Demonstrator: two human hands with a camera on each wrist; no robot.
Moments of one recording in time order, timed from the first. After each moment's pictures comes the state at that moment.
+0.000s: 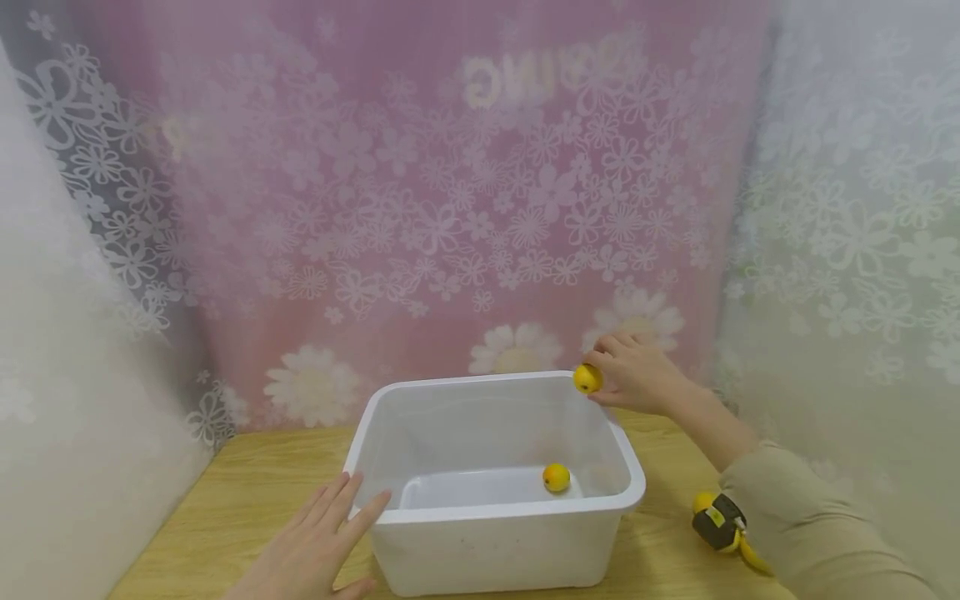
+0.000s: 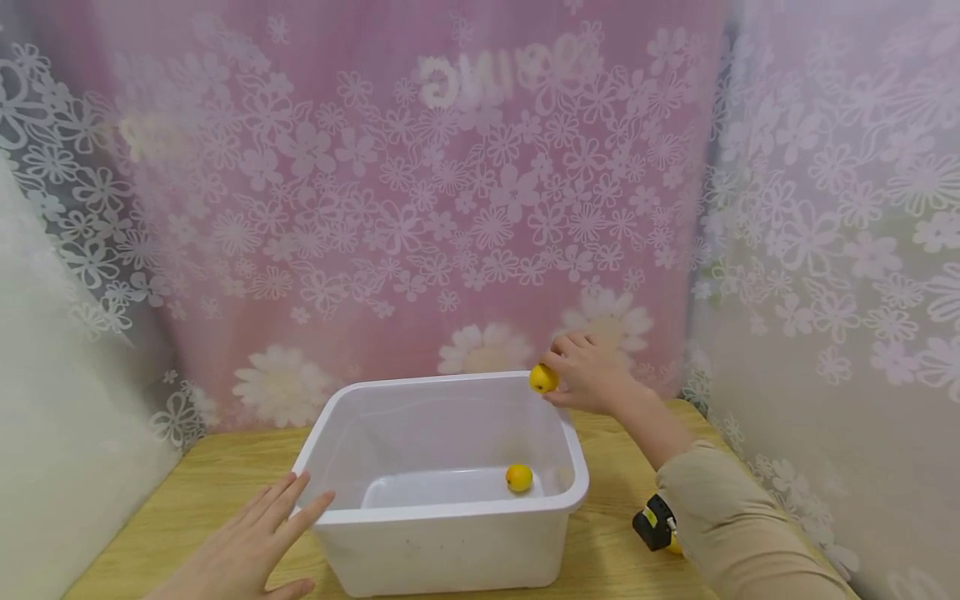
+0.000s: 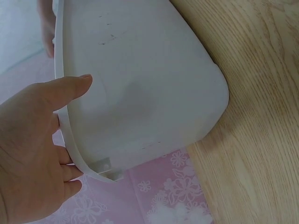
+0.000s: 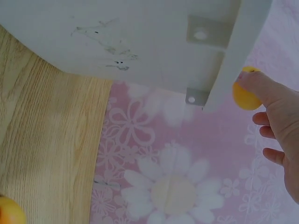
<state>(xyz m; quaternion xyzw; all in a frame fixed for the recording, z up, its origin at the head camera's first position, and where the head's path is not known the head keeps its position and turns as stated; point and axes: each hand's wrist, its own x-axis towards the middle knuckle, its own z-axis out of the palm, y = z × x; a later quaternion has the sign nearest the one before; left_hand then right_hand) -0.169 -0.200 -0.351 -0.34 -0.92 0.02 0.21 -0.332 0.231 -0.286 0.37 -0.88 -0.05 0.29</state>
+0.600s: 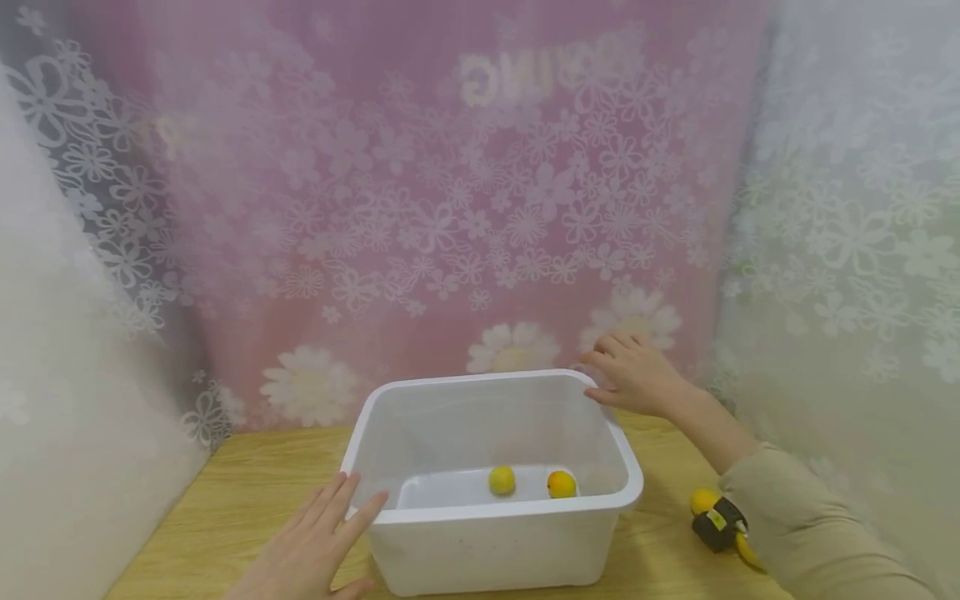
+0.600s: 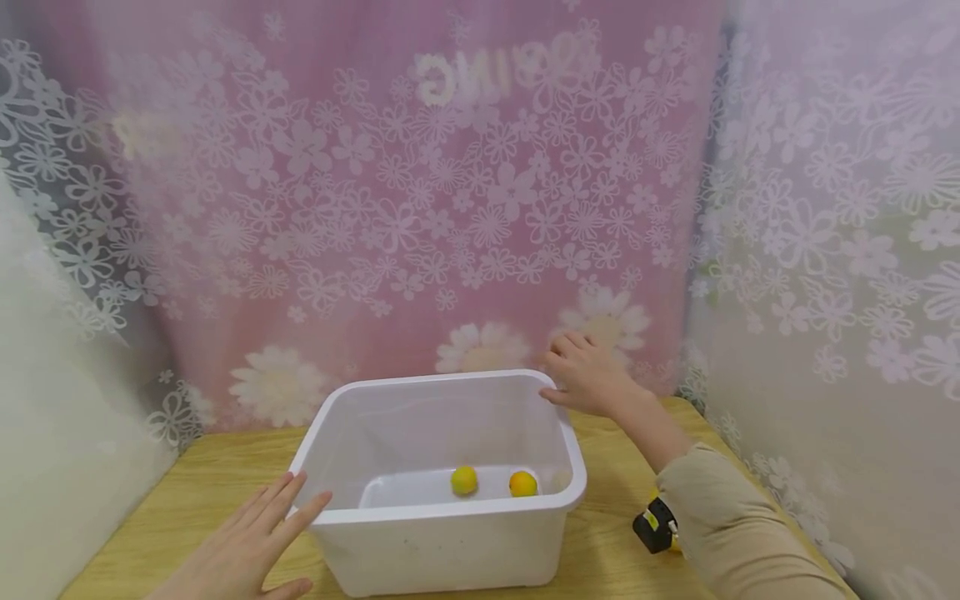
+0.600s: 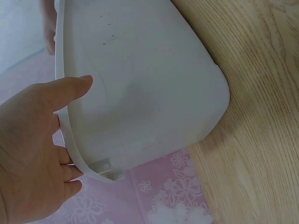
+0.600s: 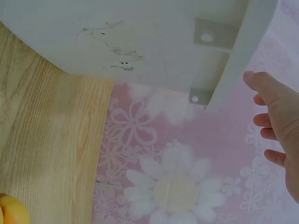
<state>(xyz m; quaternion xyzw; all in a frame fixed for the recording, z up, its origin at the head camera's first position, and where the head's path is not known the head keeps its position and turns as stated) -0.167 -0.199 -0.347 -0.32 -0.93 -0.01 0.16 -0.332 0.232 -0.290 0.37 -0.88 -0.05 0.30</state>
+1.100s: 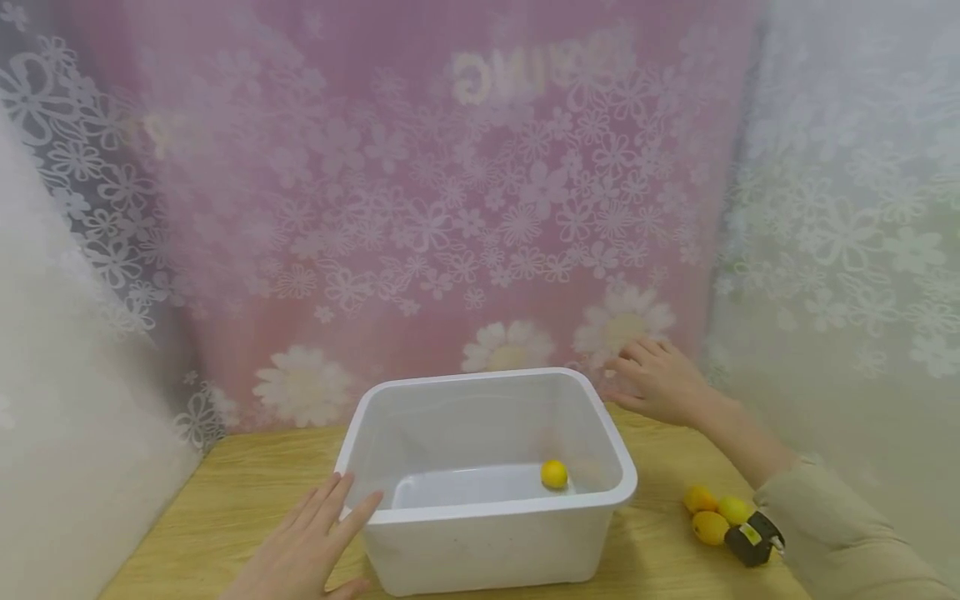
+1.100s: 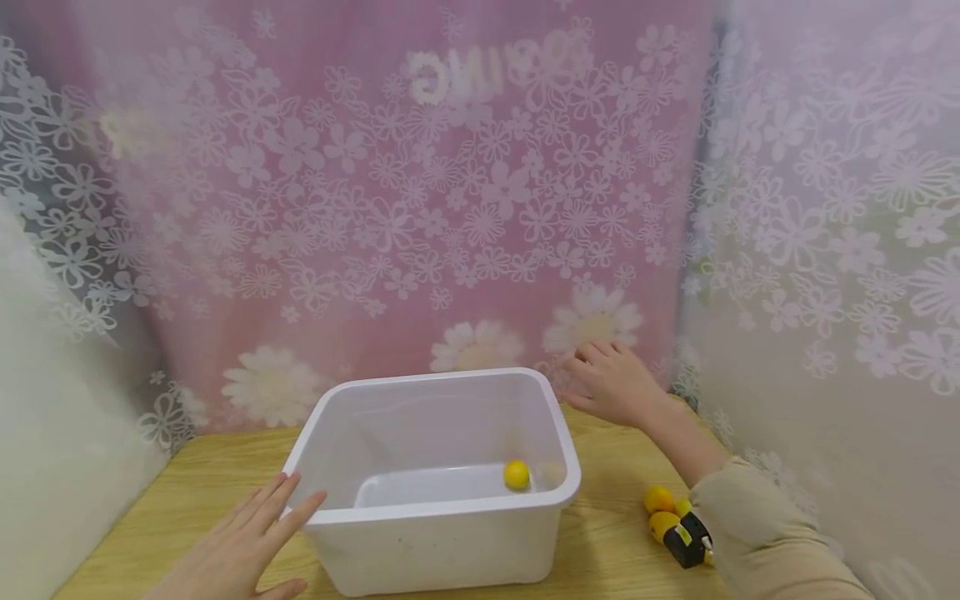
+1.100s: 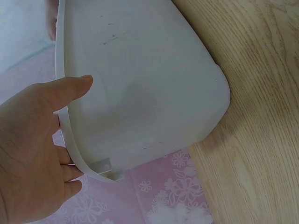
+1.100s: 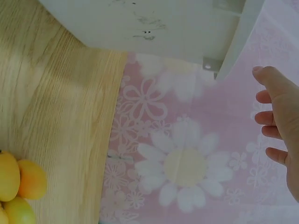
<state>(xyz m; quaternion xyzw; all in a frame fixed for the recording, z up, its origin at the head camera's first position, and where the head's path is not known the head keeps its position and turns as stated) -0.168 -0.199 -0.349 -0.32 -0.93 -0.01 0.16 -0.319 0.267 -0.300 0.37 -0.87 -0.04 0.33</state>
